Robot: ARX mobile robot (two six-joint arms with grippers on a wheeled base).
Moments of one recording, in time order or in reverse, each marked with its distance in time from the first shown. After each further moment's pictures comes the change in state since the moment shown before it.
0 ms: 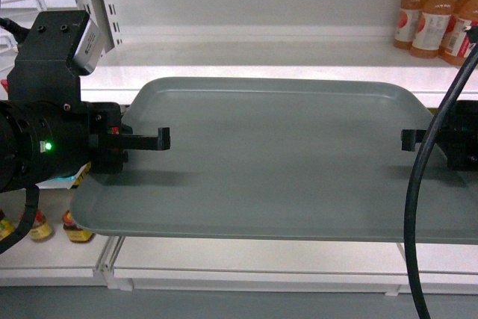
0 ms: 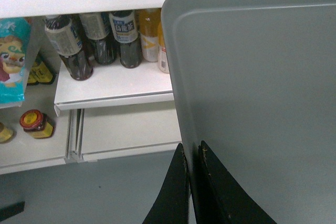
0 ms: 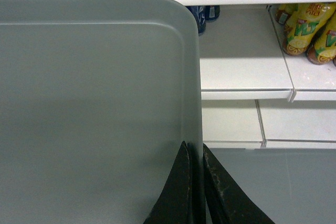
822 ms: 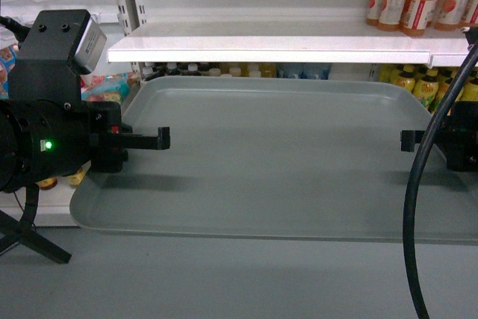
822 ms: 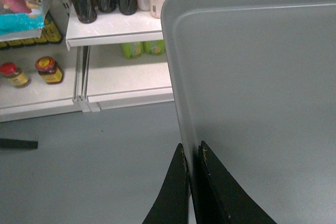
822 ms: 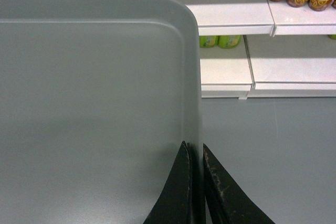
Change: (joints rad) left arm 0.000 -0.002 0.003 -0.006 0.000 0.007; right arm 0.000 0.000 0.003 -0.005 0.000 0.000
